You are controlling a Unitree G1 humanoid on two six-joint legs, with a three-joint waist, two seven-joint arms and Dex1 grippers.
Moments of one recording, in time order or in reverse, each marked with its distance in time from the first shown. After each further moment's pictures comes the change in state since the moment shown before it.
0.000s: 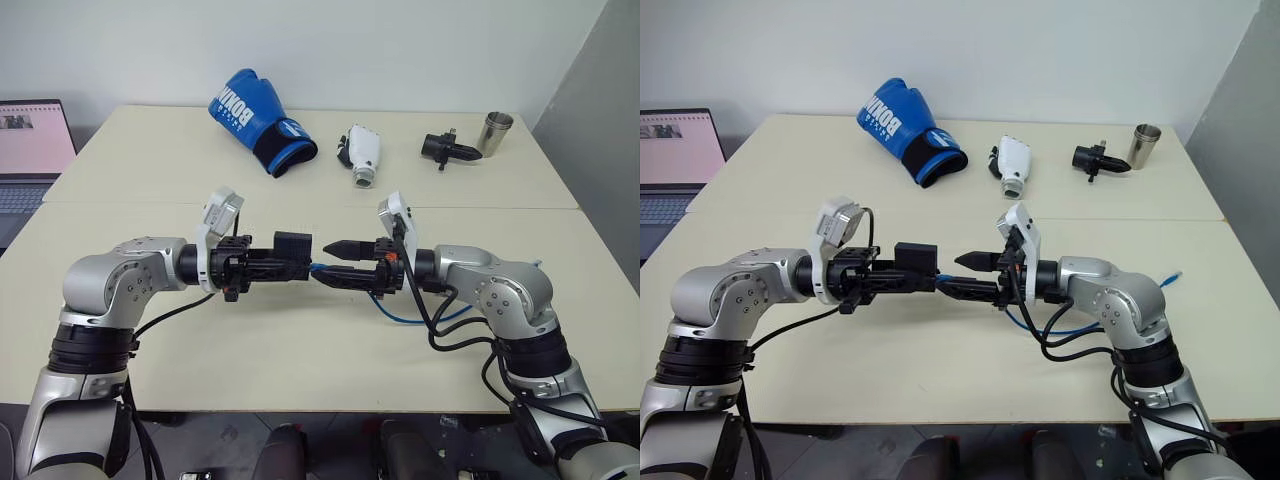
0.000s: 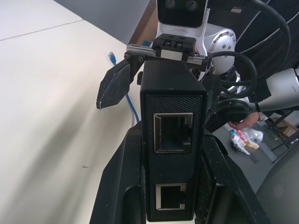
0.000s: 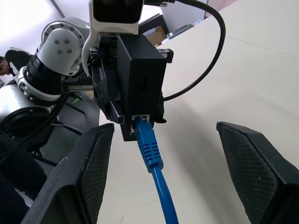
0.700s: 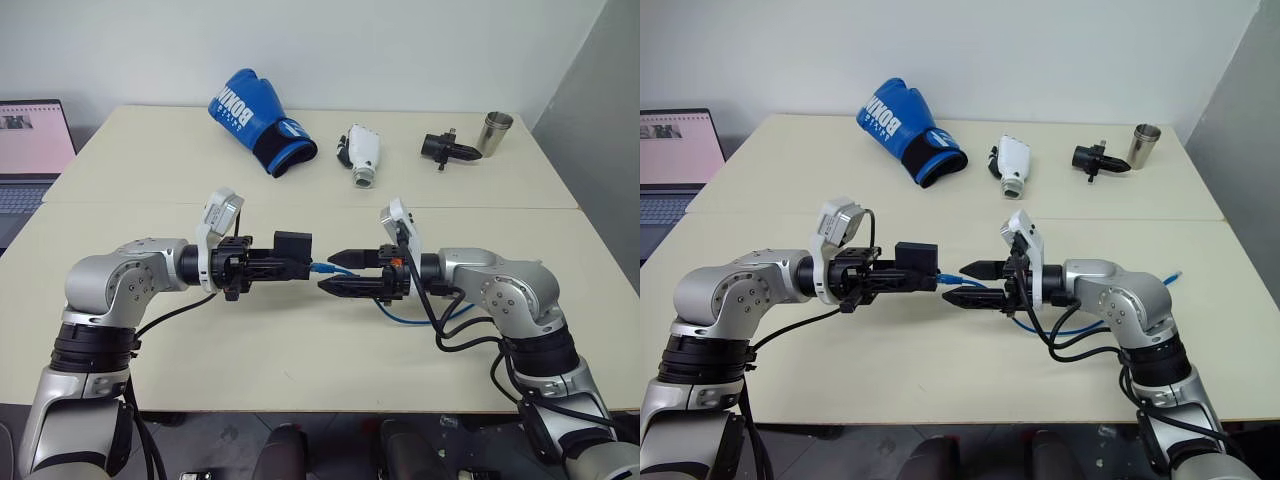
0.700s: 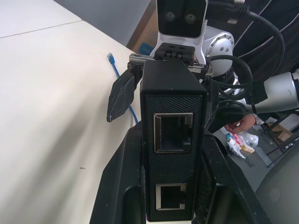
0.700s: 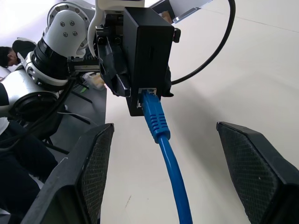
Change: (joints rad) left arm -0.002 -0.007 0.000 0.014 -0.004 -0.005 0.001; right arm 0.000 -0.039 0.006 0.001 0.008 0.047 0.057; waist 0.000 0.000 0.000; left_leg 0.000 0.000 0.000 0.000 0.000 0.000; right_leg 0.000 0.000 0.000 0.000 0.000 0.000
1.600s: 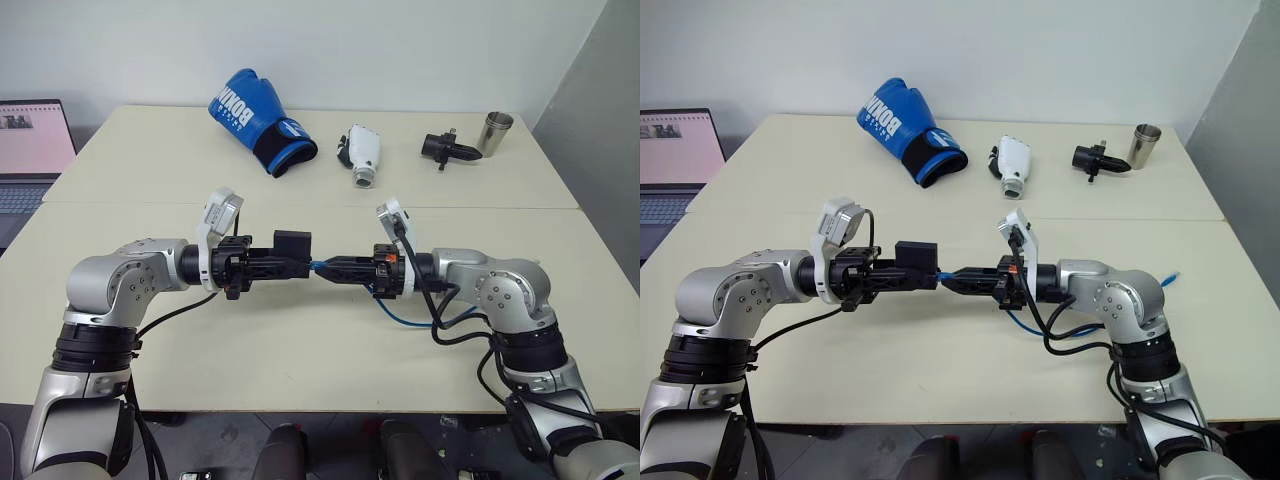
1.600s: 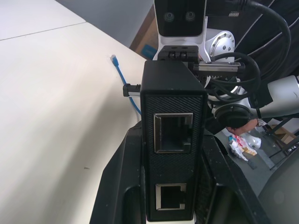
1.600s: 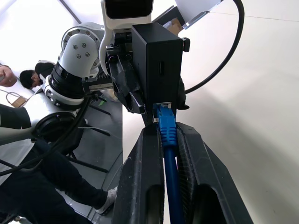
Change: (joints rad) left arm -0.001 -0.007 0.001 0.011 0.005 -0.008 0.007; right arm -0.016 0.062 -0.047 0.044 0.070 0.085 -0.041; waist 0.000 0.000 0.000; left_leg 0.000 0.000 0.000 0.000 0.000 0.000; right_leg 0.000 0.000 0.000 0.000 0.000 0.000
